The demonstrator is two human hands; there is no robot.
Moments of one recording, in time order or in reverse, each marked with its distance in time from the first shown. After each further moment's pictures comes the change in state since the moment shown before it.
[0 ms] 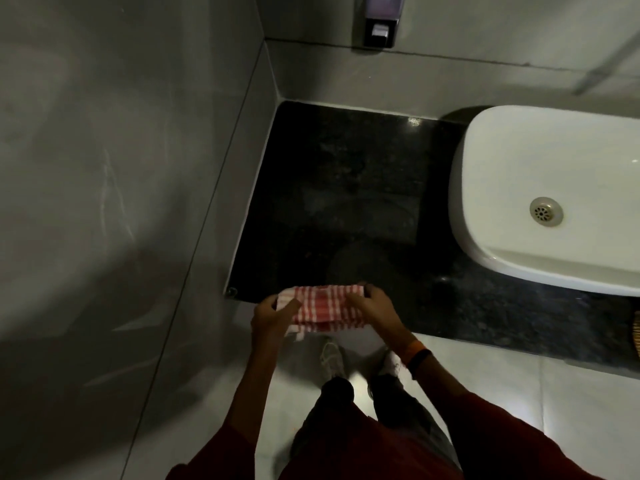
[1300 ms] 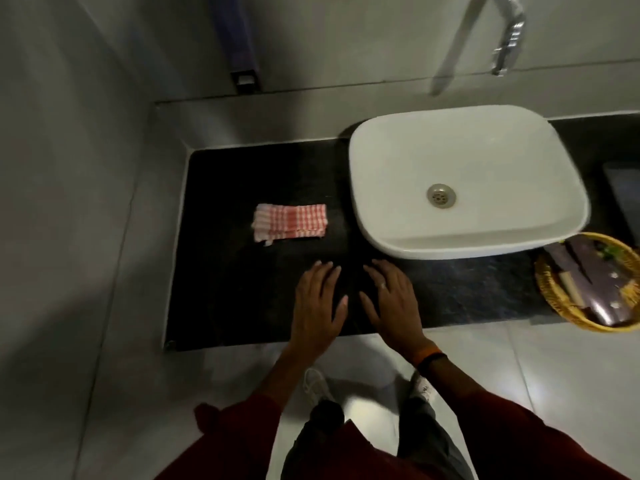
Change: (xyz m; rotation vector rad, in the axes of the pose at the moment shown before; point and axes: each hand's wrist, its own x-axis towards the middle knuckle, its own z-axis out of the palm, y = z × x) left_hand -0.051 0.038 0.165 0.664 -0.078 1.377; right_hand -0.036 0.066 -0.136 -0.703 0.626 -0.525
